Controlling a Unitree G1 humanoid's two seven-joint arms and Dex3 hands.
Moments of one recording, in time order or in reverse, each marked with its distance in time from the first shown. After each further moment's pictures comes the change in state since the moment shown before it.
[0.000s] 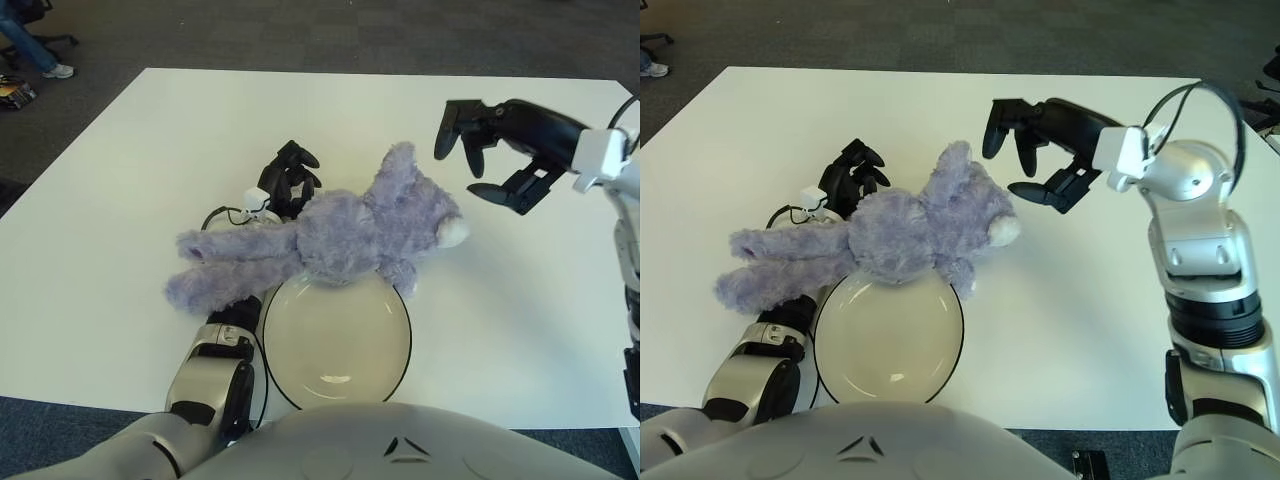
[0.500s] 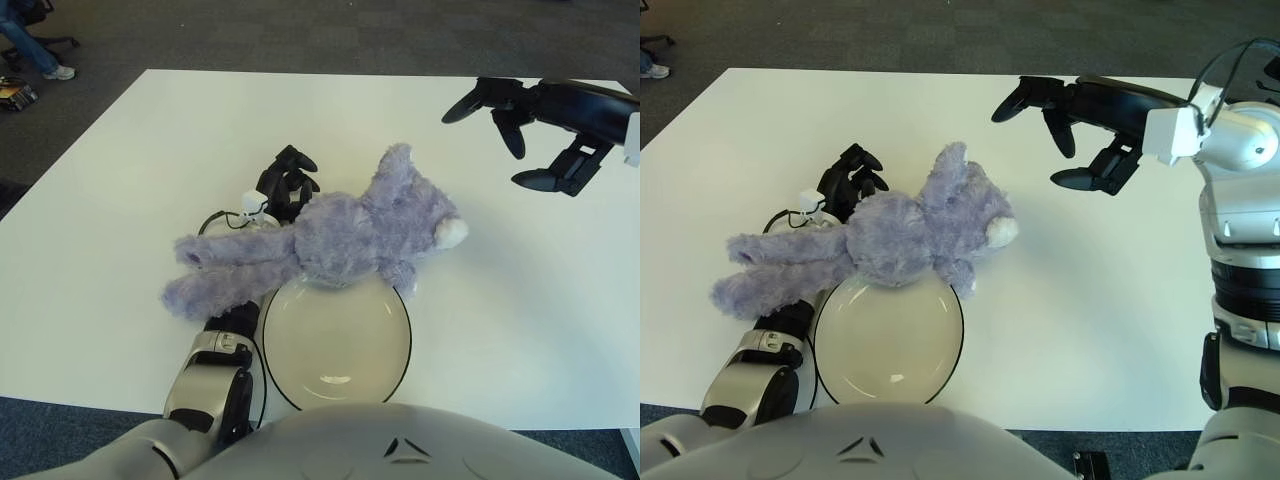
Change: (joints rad) left arm 0.029 -0.001 -0.002 -0.051 0.000 0.040 0.003; right arm -0.114 -0.104 -0.009 0.280 0.022 -0.339 0.128
